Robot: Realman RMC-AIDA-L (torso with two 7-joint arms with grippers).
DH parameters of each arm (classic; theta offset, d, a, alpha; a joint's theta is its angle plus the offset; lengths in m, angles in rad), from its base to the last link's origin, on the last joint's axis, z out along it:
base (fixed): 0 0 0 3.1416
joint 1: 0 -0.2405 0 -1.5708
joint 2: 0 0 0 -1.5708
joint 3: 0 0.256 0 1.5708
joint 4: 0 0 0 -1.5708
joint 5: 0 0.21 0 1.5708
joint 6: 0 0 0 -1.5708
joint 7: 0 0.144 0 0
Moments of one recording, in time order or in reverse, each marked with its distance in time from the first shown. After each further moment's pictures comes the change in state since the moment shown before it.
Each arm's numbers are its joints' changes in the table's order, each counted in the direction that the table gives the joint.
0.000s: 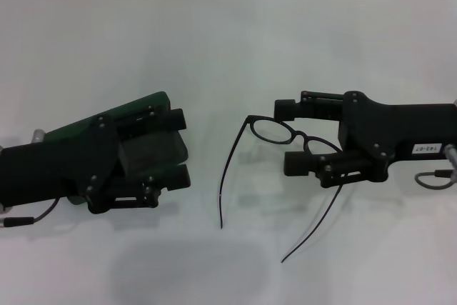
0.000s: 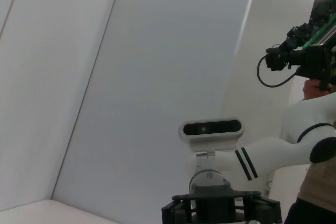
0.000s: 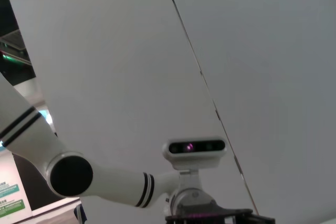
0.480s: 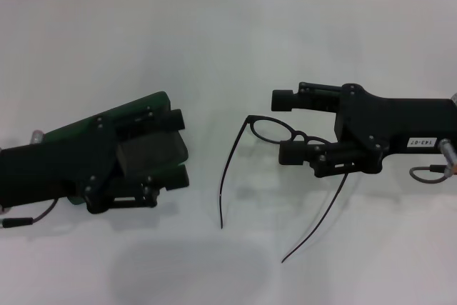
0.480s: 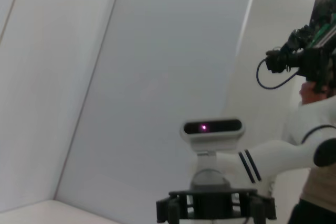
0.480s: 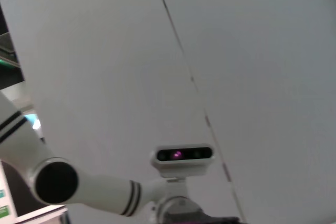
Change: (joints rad) left arm -0.004 0.000 -0.003 0.002 0.002 0.000 0.007; right arm 0.018 -0.025 0.109 0.021 -0.086 -0.013 0.011
